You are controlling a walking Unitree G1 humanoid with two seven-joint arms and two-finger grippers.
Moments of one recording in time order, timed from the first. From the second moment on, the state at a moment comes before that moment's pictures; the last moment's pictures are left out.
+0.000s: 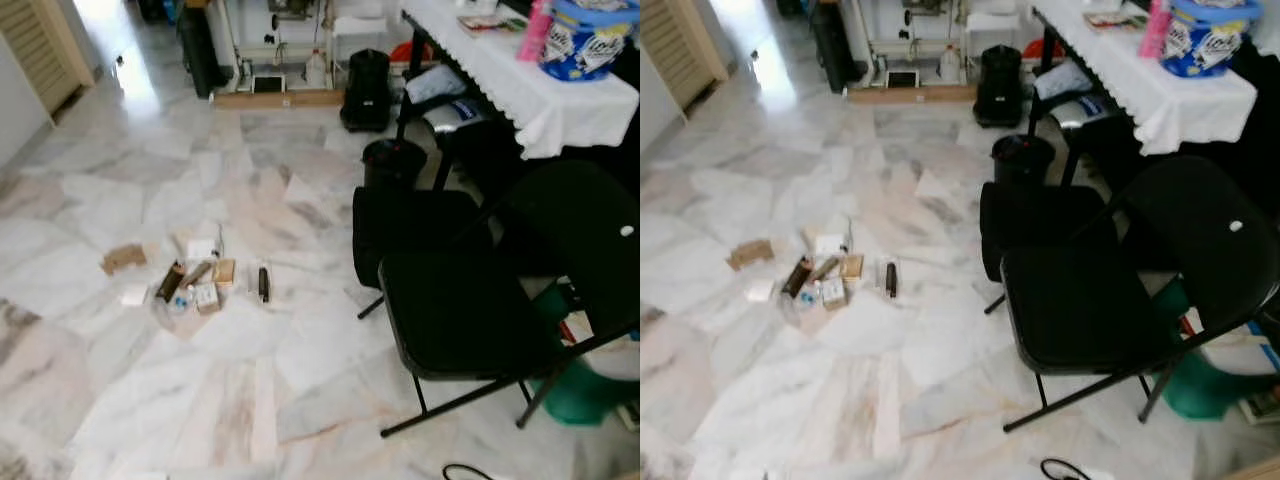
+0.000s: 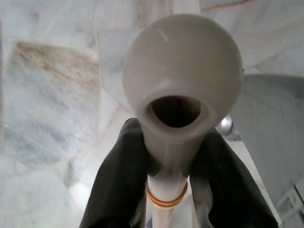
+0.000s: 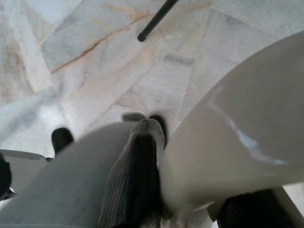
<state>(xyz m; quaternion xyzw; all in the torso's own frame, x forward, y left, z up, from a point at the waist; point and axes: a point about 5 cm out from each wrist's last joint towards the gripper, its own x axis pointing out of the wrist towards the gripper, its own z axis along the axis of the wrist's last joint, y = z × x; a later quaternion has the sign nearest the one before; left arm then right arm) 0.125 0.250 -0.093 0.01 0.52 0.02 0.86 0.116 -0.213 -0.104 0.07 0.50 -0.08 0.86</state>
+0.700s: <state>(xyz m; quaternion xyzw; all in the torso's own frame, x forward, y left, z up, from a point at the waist) 0.131 0.240 -0.093 0.00 0.51 0.01 0.86 0.113 -0.219 -0.104 0.07 0.50 -0.09 0.86</state>
